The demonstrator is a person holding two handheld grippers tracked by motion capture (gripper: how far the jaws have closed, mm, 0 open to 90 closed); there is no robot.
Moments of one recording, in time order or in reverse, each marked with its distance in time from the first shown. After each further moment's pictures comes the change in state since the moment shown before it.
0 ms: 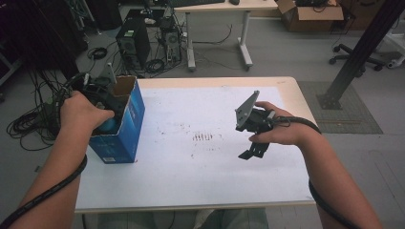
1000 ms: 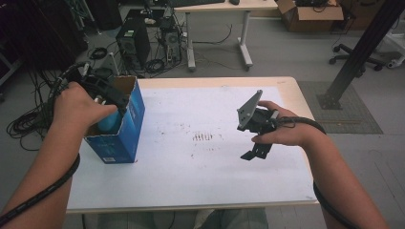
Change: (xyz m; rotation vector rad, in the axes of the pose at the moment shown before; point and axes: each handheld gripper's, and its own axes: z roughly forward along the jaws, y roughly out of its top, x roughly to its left) left arm -0.024 -0.012 -0.043 -0.030 0.007 0.097; right arm 0.008 0.001 -0.011 0.000 -0.012 -0.015
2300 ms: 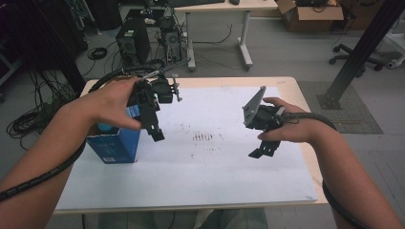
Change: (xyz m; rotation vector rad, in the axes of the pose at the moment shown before) left arm -0.132 -0.022 -0.040 -0.025 -0.206 1.092; right arm 0.001 -0.001 -0.017 0.109 -0.014 0.042
